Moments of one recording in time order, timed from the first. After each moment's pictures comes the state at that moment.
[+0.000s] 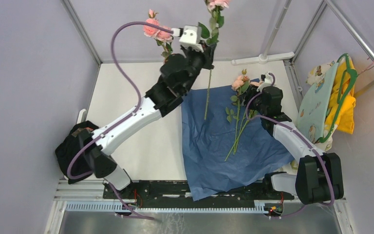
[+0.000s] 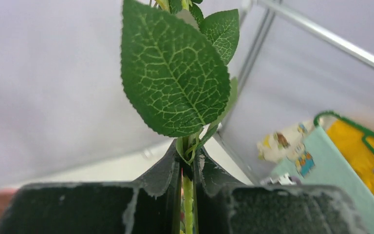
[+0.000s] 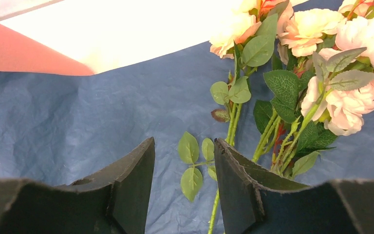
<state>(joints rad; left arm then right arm) -0.89 1.66 1.74 0.10 -0.38 -0.22 0.14 1.26 0.72 0.16 -0.09 0.38</state>
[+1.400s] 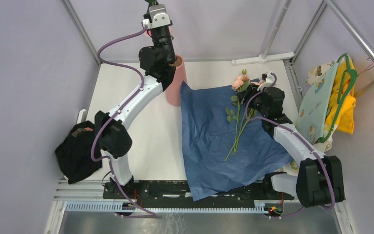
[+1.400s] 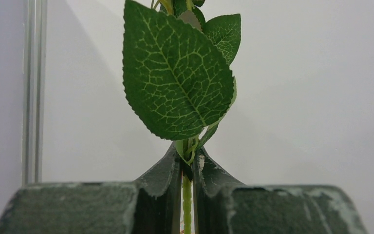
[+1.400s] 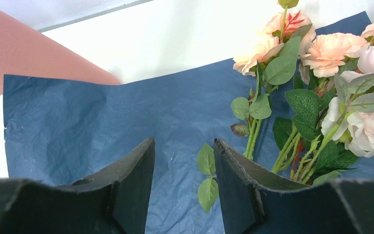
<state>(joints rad) -0.58 1.85 1.84 1.06 -0.57 0.58 0.14 1.22 0.69 0.25 -0.16 0.40</state>
